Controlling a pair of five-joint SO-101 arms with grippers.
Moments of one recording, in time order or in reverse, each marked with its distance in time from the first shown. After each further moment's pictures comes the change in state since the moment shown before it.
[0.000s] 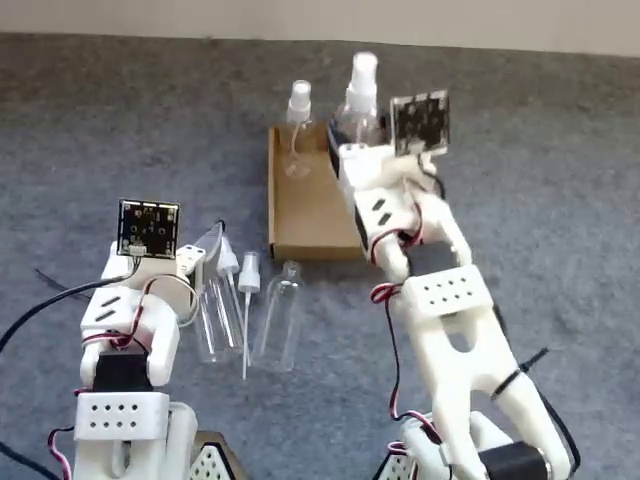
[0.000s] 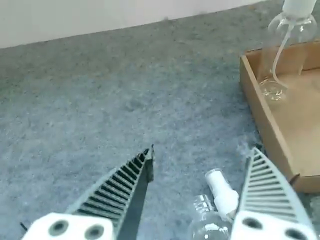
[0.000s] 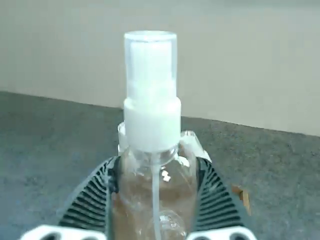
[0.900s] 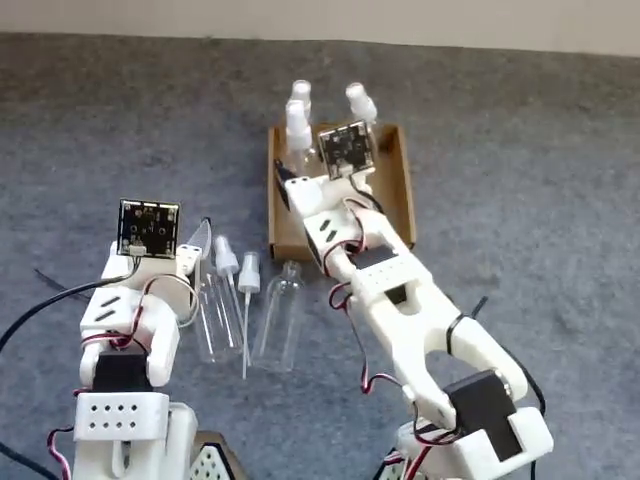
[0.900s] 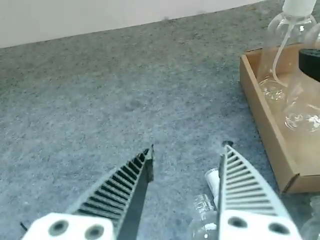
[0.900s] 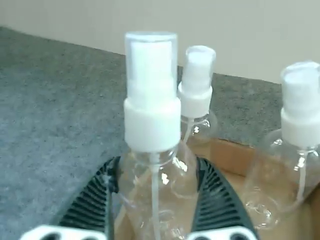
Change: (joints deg) left arm 0.0 0.0 0.0 0.0 0.1; right arm -9.0 21.5 1.8 -18.0 0.0
